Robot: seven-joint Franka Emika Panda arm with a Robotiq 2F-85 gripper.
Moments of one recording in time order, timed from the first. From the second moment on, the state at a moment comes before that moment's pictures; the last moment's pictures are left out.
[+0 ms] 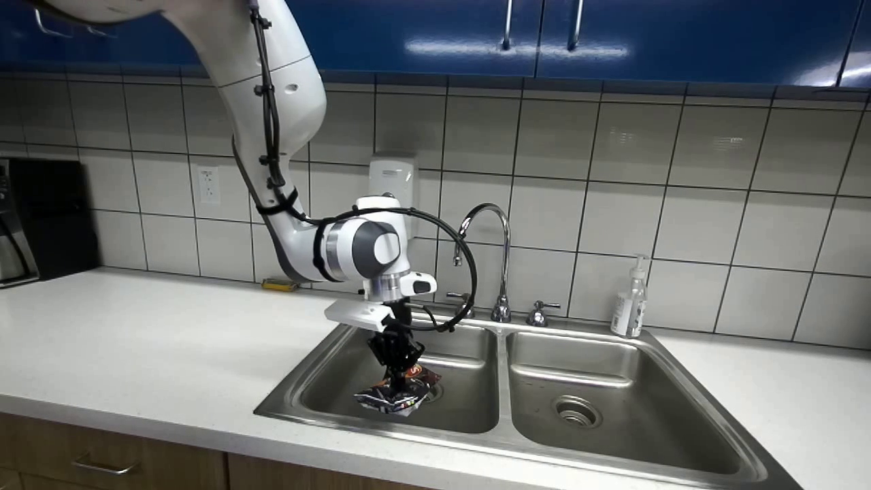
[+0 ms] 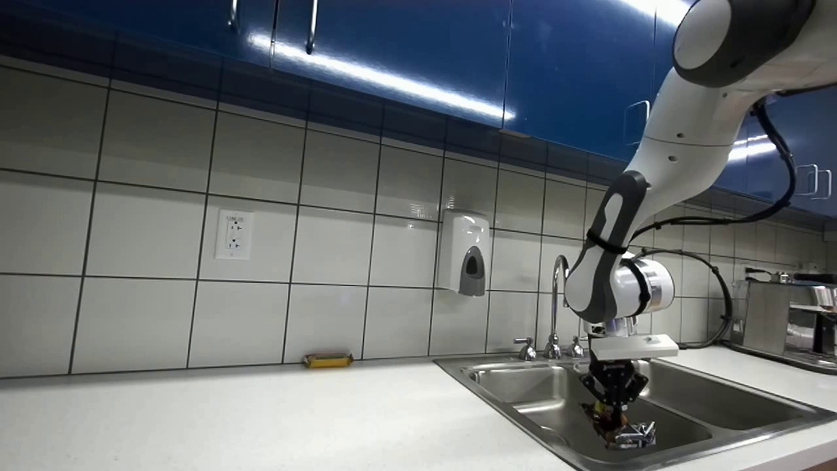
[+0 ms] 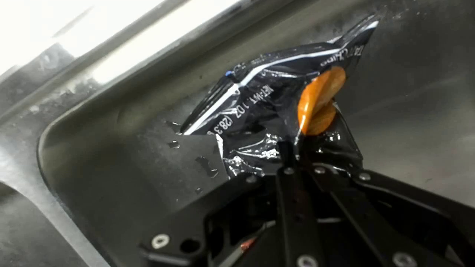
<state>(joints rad) -0.09 0.48 -0.26 -2.18 -0.12 2.66 0.21</state>
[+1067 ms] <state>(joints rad) -0.08 0.78 -0.26 -1.95 -0.11 2.79 0.21</state>
